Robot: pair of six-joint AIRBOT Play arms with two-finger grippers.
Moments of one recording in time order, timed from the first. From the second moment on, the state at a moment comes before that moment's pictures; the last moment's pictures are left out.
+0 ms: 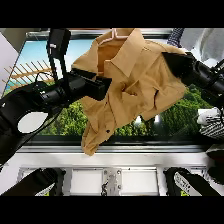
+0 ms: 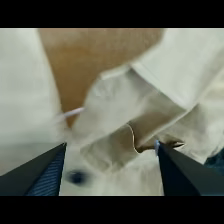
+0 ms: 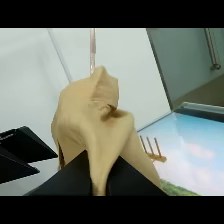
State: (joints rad) left arm -0.68 -0.92 1.22 1.54 -0.69 -1.79; right arm -0.19 -1.06 1.03 0.33 1.27 0.21
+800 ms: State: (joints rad) left arm -0.56 -0.79 1.22 1.54 -0.74 -1.85; right arm -0.43 -0.97 1.03 0.60 1.10 -0.03
